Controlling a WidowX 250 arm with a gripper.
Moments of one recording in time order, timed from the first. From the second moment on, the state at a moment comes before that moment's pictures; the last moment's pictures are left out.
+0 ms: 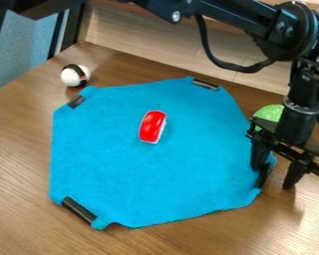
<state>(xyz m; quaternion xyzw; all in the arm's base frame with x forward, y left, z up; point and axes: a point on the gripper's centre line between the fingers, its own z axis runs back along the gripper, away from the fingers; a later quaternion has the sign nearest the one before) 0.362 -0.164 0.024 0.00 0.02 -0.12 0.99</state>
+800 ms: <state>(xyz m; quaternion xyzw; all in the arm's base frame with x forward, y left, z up) 0.356 -0.124 0.040 -0.07 0.02 -0.11 0.99</state>
